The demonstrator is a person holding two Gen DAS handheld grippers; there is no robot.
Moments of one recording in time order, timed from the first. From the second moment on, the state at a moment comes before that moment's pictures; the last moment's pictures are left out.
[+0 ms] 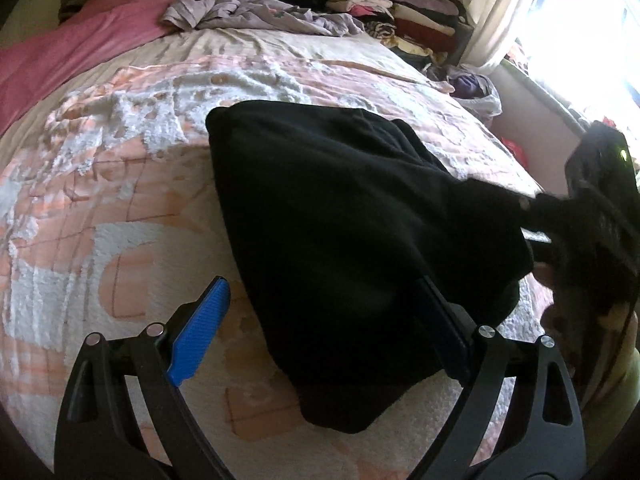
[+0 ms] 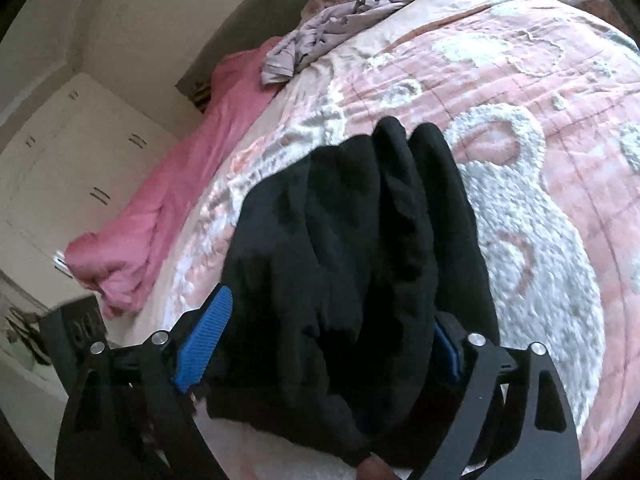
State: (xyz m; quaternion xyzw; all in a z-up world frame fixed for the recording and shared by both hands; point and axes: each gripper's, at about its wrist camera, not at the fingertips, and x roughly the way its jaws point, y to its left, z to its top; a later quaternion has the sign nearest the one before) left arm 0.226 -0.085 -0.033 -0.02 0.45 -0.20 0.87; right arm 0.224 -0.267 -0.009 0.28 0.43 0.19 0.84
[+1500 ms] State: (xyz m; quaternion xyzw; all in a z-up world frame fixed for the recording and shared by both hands) left arm 0.217 -0.102 -0.033 -0.02 0.45 -0.20 0.87; right arm 0.179 -0.279 -0.004 0.14 0.43 0.10 0.88
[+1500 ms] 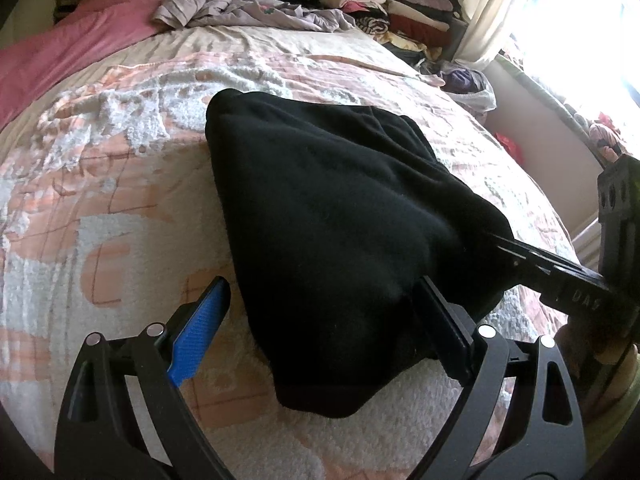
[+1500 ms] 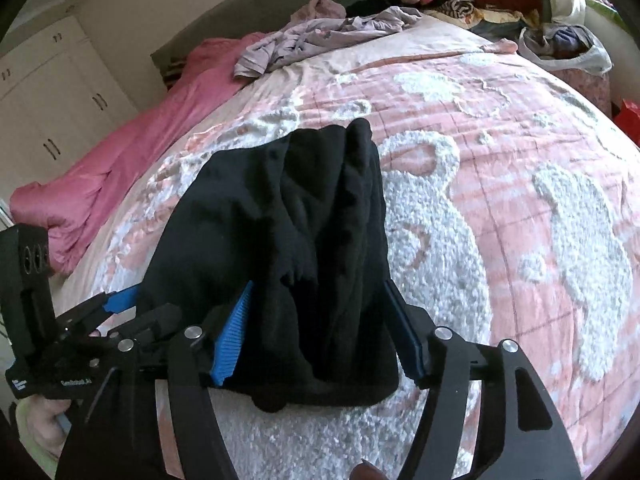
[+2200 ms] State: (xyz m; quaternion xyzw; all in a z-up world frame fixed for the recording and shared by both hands) left arm 0.210 -0.101 -0.038 -0.04 0.46 -0.21 0.86; right arm 0.158 -0.271 0.004 0.10 0.40 0.09 0.90
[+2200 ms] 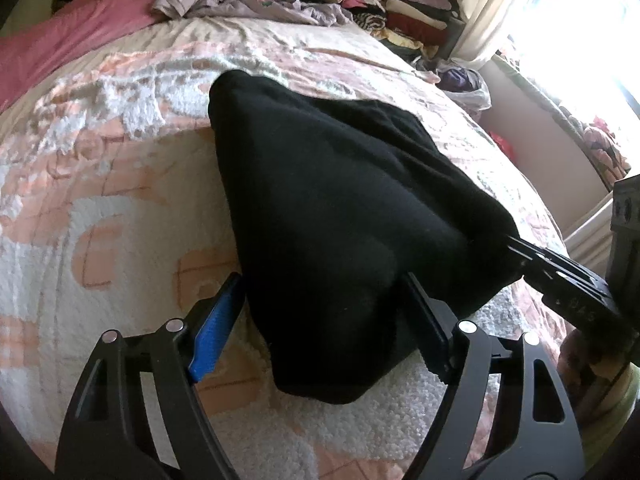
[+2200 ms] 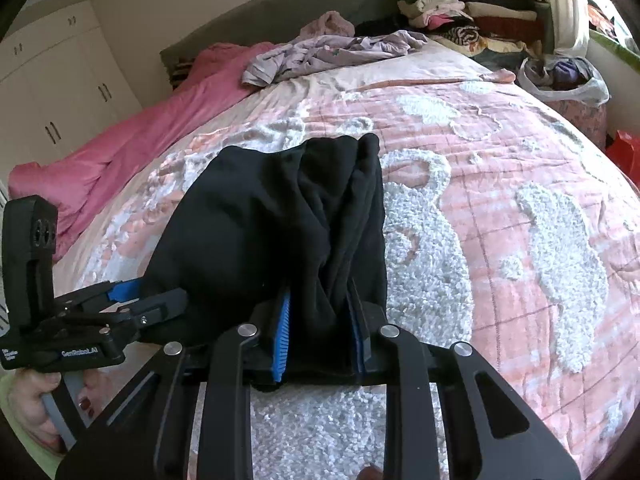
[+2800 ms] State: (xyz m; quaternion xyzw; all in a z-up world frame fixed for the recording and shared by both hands) left arm 0.214 -0.106 -0.059 -0.07 0.49 -0.23 0.84; right arm 0.167 -0.293 -0.015 0.13 0.42 0.07 0.89
